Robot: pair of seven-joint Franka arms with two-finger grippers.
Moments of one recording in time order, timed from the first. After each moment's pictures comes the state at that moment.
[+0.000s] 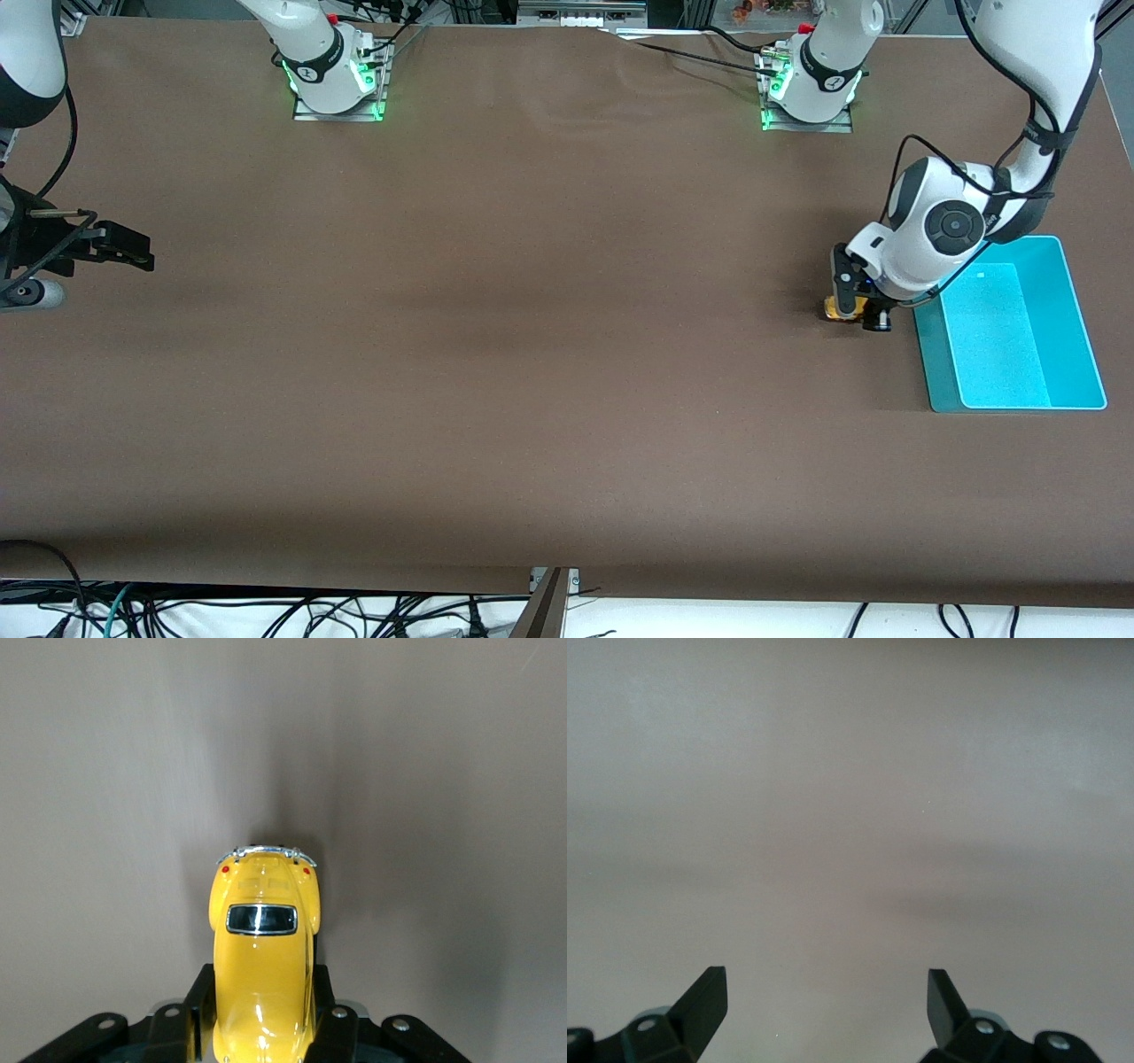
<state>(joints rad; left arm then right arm) 0.24 0.27 -0.28 -2.28 0.30 2.44 1.30 -0.05 0.22 0.04 -1.41 -0.07 1.54 -0.11</state>
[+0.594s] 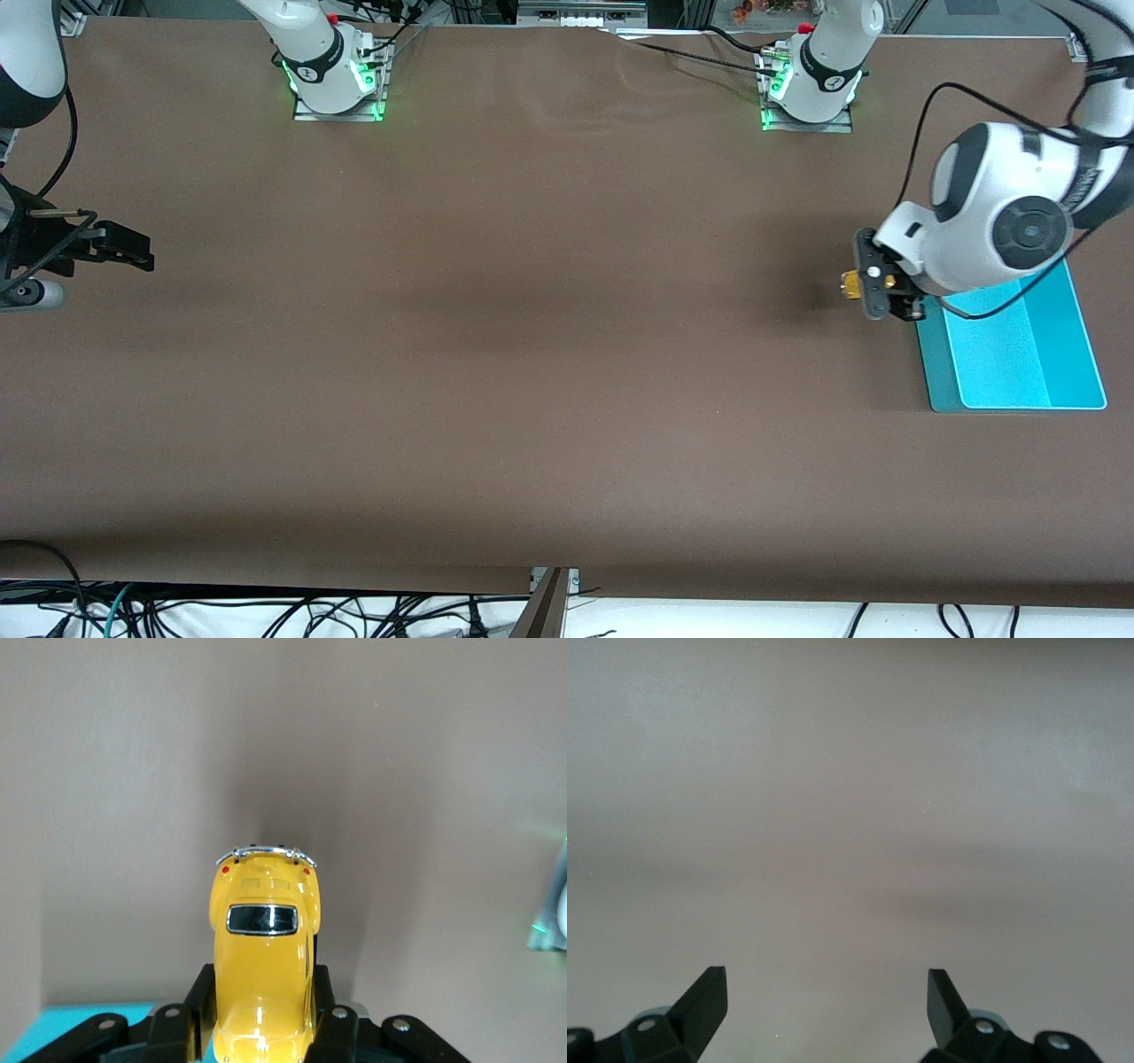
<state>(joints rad) 0.26 0.21 -0.32 -1.88 0.18 1.79 1.28 -0.05 0.22 0.04 -1.41 -0.07 1.54 -0.11</state>
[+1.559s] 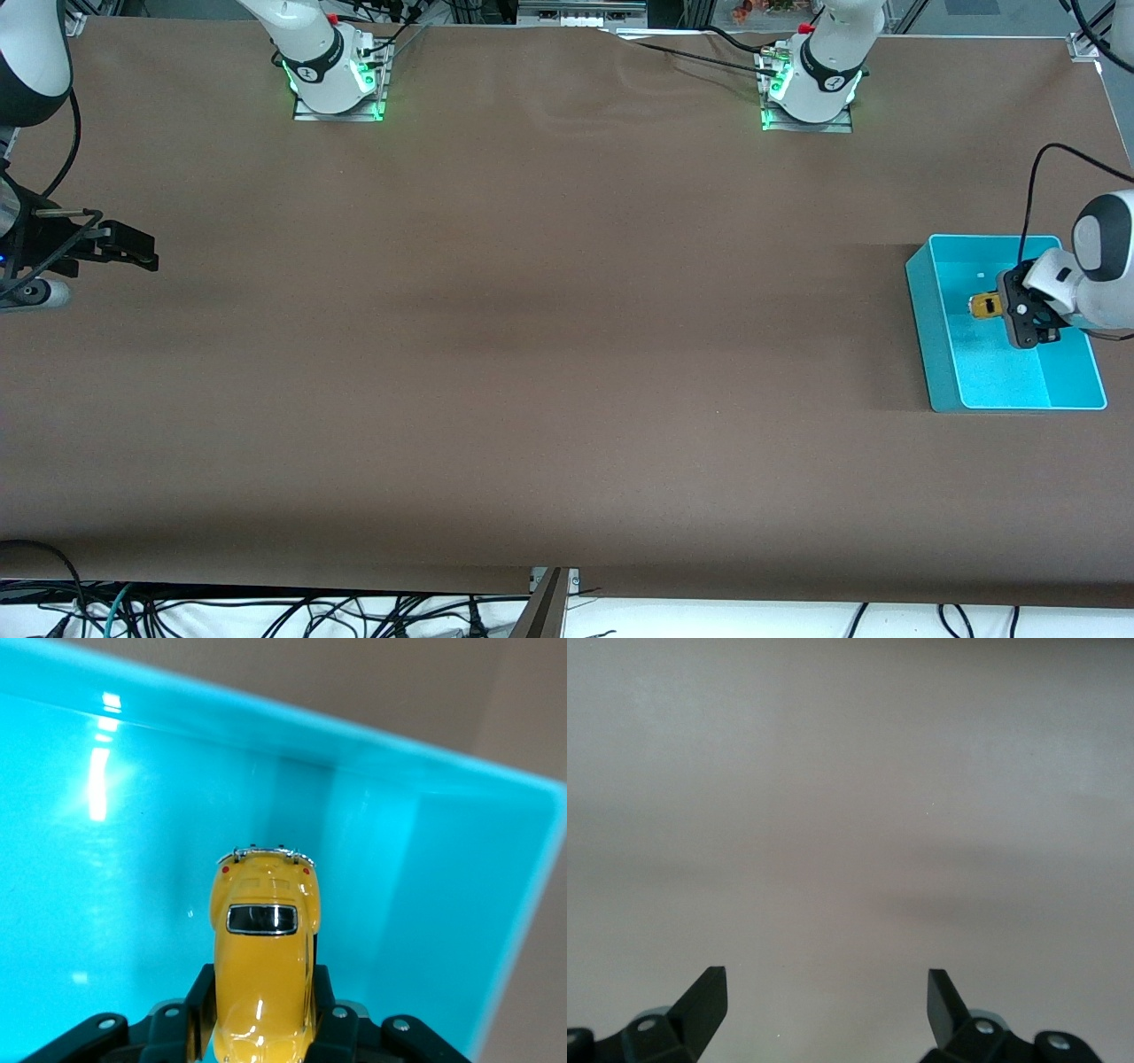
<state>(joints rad) 0.60 0.53 -0.24 -1.82 0.38 2.06 1.53 -0.05 0.22 0.05 -1.41 -0.07 1.54 -0.11</state>
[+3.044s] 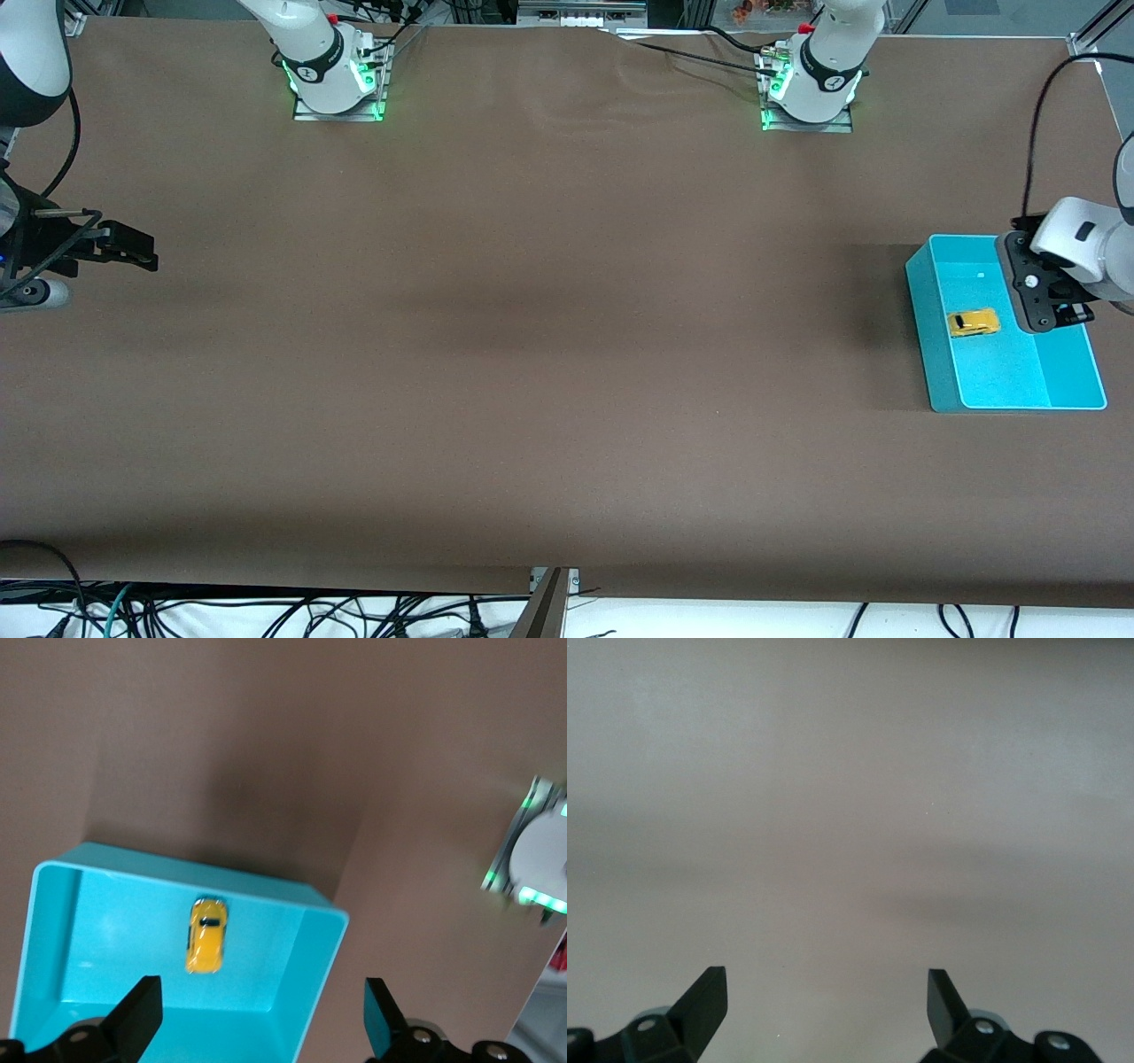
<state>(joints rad) 0.61 0.32 -0.62 -1.55 0.29 1.49 1.18 -0.05 0.22 0.05 -1.41 -0.07 1.54 -0.11</state>
